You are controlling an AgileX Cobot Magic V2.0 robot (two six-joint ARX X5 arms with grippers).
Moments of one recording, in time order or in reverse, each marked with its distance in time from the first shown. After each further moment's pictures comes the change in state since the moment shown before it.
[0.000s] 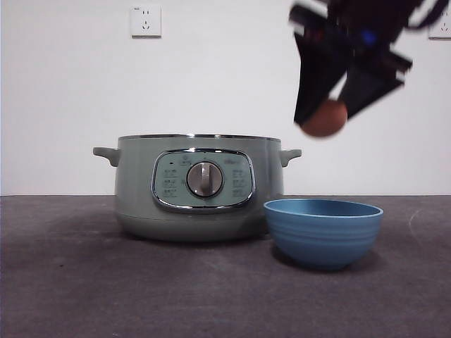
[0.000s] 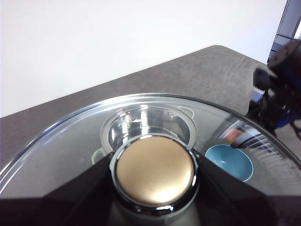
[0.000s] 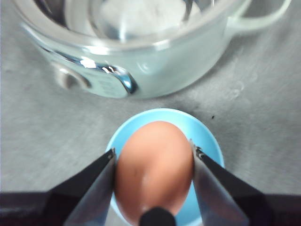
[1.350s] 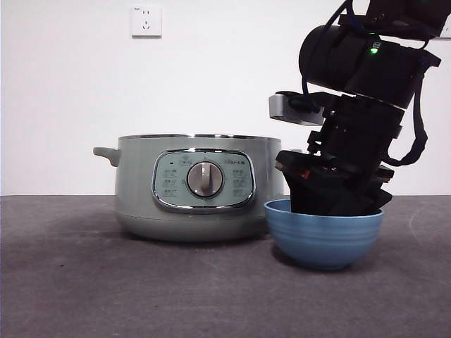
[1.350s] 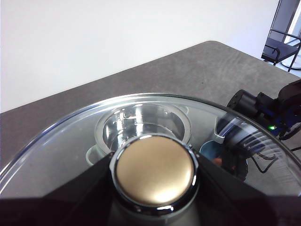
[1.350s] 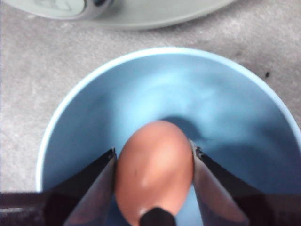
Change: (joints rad) left arm -0.022 0.000 0.000 -0.016 0.000 0.000; right arm 0.000 0.274 -0.121 0.183 -0.023 -0.060
